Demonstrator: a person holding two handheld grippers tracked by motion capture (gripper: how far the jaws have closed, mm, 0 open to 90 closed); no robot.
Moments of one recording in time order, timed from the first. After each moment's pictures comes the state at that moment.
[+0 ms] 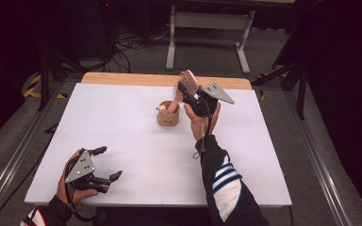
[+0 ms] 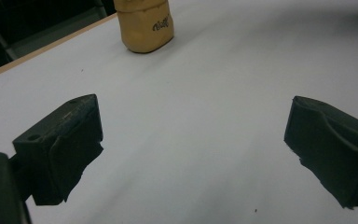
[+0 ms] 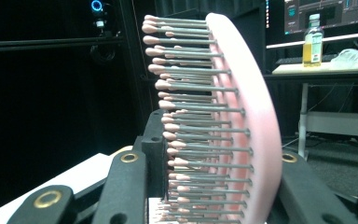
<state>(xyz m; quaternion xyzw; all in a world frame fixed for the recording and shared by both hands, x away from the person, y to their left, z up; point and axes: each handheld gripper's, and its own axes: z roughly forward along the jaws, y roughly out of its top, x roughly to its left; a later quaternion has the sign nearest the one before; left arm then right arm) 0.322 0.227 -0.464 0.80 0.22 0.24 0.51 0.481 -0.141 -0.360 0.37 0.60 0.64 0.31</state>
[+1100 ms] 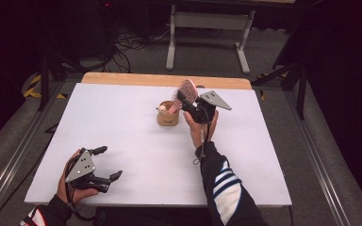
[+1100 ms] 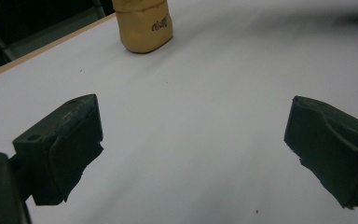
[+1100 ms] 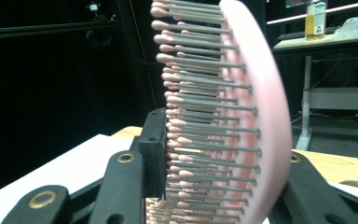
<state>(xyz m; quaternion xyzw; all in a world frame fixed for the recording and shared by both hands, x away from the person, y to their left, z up) 0.323 0.226 -0.464 0.80 0.22 0.23 0.51 0.482 -0.144 -0.392 0.39 0.61 0.63 0.28</state>
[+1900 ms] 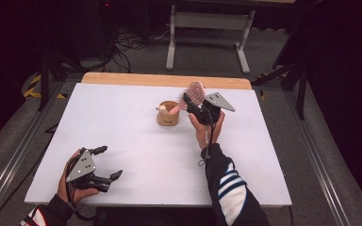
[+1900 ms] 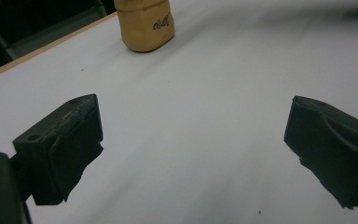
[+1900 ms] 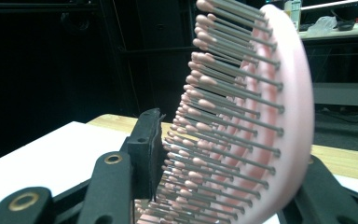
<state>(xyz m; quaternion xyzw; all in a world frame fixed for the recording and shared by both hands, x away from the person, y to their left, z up) 0.324 0.225 -0.464 0.80 0.22 0.24 0.50 0.480 -0.160 -0.396 0.41 0.62 0.60 0.31</state>
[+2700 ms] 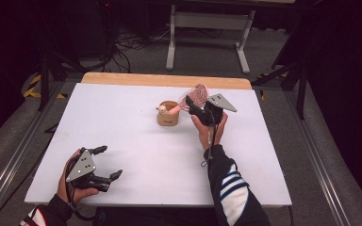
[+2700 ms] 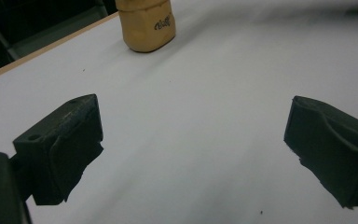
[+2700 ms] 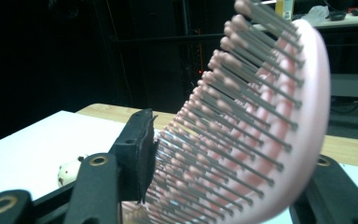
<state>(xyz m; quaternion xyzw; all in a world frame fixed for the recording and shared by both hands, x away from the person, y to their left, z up) 0.324 0.226 -0.464 0.80 0.22 0.24 0.50 0.482 -0.169 -0.404 0.42 0.63 0.58 0.31</state>
